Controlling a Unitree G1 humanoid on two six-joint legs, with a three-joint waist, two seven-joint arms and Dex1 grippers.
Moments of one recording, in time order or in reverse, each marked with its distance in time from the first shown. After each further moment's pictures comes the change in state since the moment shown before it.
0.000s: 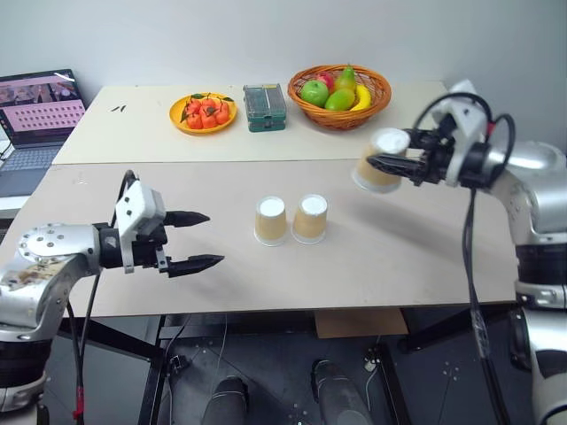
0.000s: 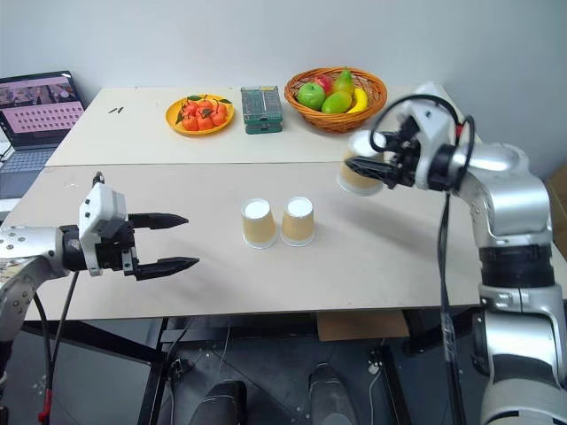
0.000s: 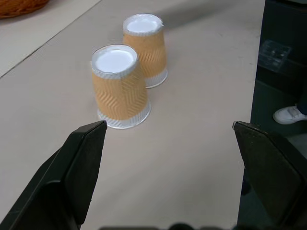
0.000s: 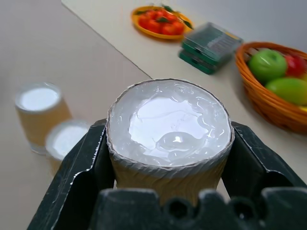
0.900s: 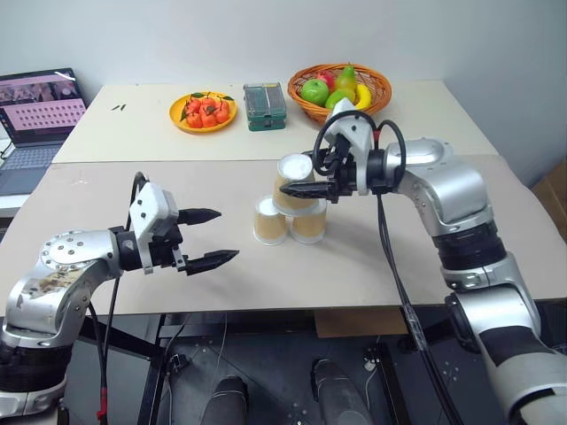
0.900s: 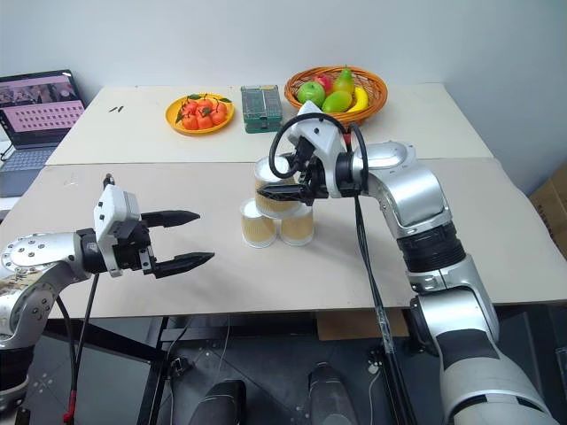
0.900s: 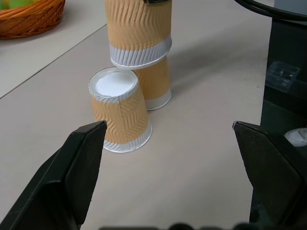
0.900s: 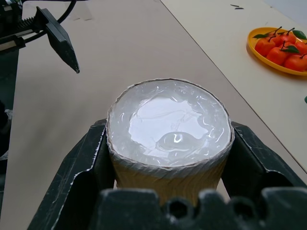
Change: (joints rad) left arm 0.001 -0.075 -0.013 -0.048 -0.008 0.002 0.086; right arm -0.072 0.255 0.191 0.037 -0.060 -0.032 0.075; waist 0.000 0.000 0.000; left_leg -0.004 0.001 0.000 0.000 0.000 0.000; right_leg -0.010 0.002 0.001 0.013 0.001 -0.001
